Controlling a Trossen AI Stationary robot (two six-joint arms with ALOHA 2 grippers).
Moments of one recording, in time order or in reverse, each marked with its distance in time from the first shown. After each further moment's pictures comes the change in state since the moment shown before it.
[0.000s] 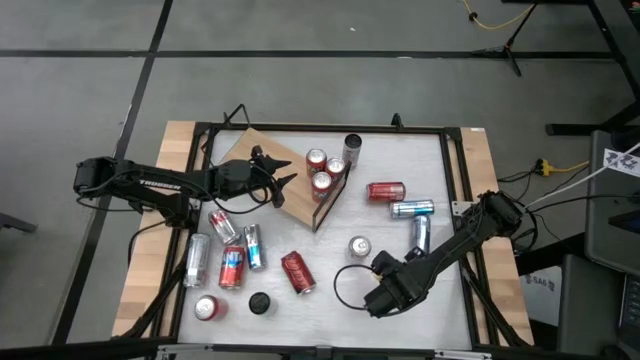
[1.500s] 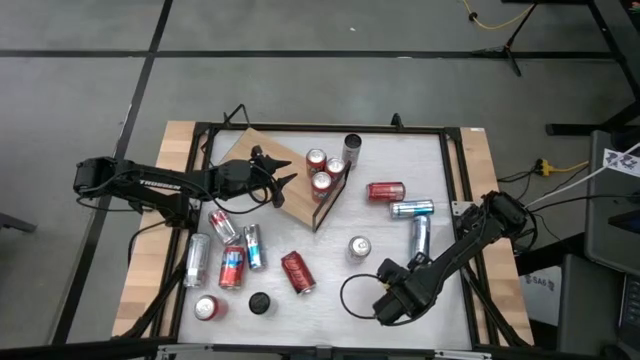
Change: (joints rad) left arm 0.000 0.000 0.000 0.000 0.000 -0.003; right arm 0.071 -0.007 -0.087 0.101 -0.021 -0.015
